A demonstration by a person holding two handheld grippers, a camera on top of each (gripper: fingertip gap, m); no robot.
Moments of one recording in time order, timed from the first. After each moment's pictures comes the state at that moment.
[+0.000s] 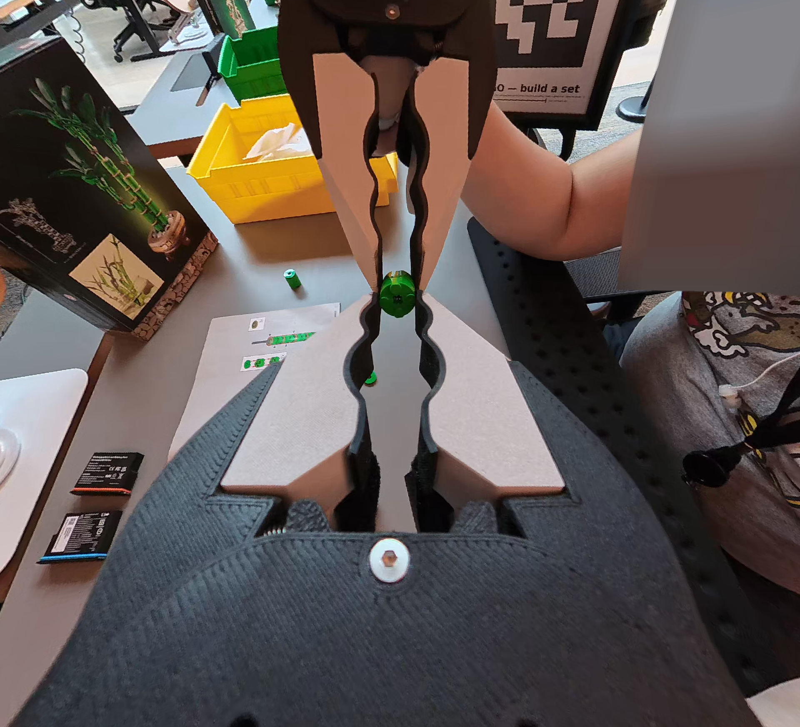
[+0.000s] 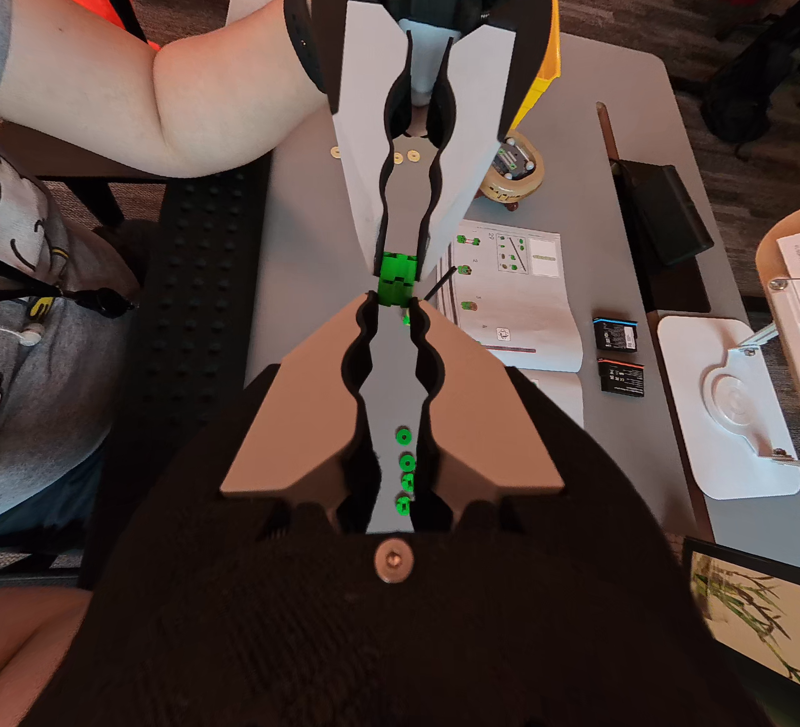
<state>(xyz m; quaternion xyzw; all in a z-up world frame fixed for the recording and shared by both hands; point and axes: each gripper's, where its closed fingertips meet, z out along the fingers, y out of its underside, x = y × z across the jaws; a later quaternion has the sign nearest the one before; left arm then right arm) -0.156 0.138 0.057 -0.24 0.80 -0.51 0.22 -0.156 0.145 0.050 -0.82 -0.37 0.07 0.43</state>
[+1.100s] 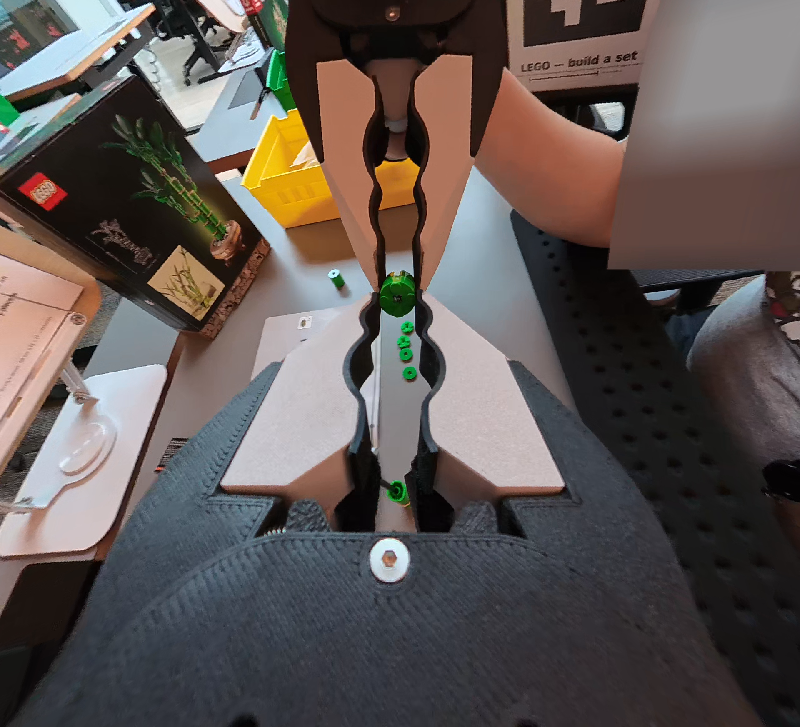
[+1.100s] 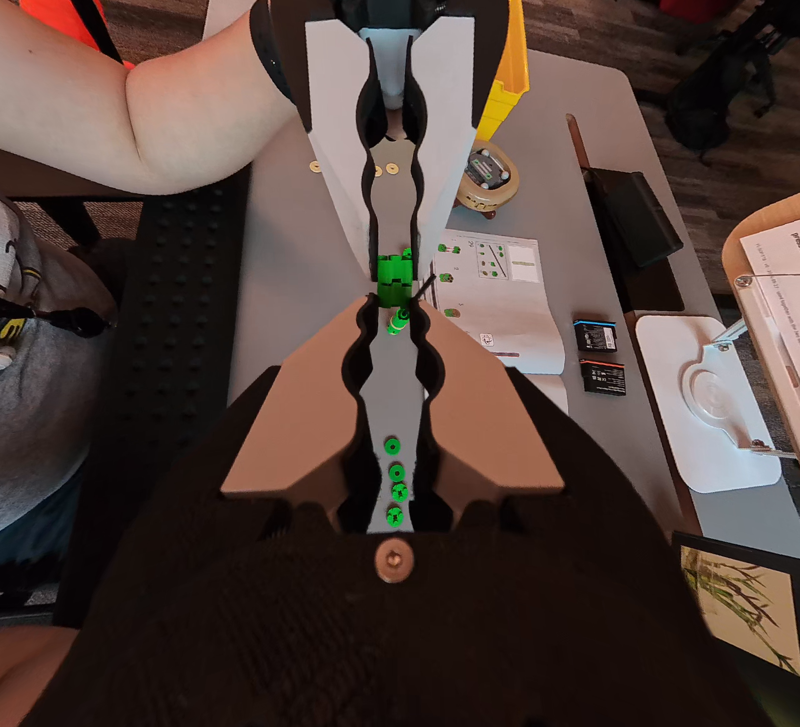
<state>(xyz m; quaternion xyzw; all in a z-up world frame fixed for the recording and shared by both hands) -0.149 0.145 0.061 -0.23 0.80 -0.47 0.29 -0.150 0.154 0.055 -0.82 -0.35 0.06 0.45</state>
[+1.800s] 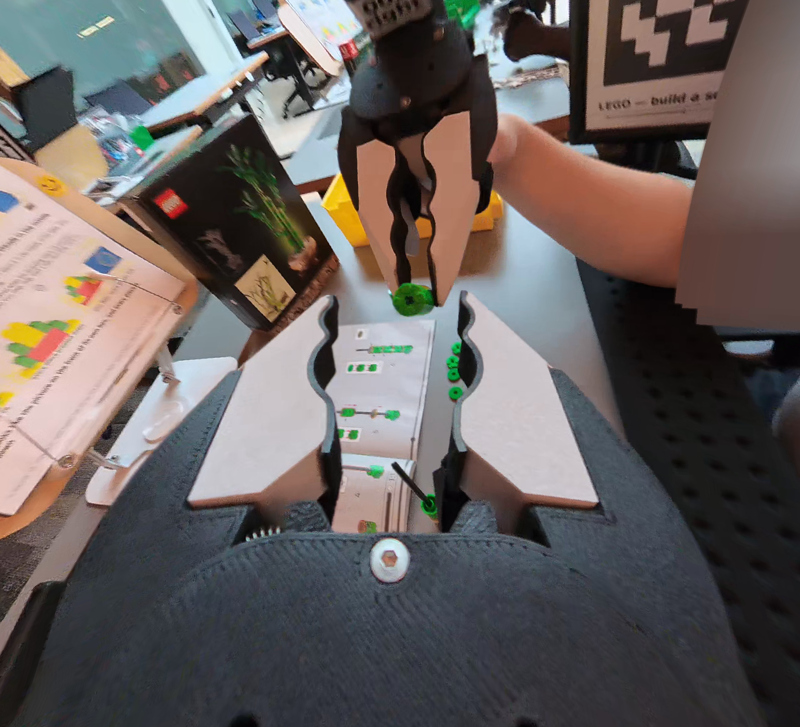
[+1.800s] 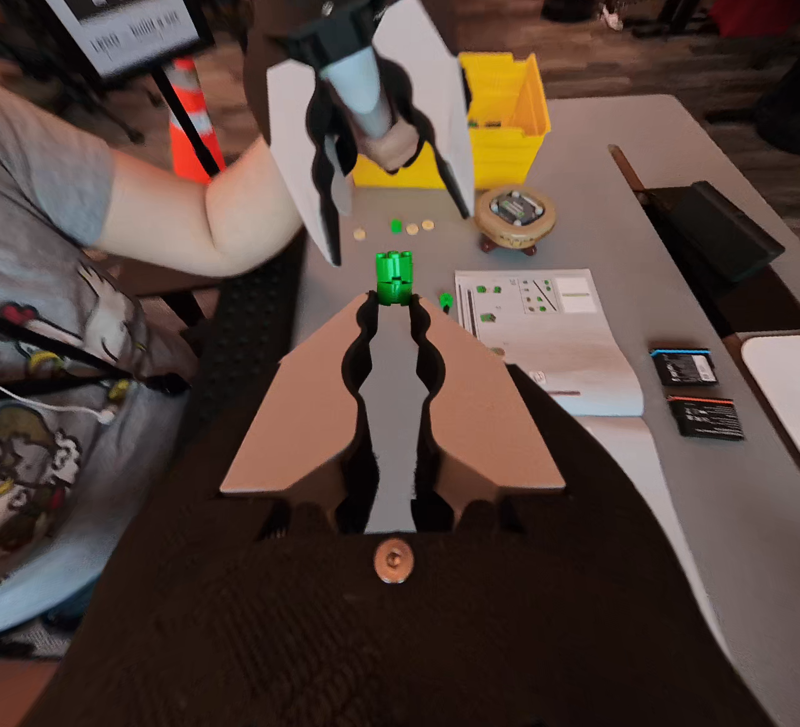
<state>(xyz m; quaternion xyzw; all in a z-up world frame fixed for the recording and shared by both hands) -0.140 0.166 0.086 -0.26 0.75 -0.48 0.37 -0.141 0.168 0.061 -0.79 -0.29 0.21 0.49</state>
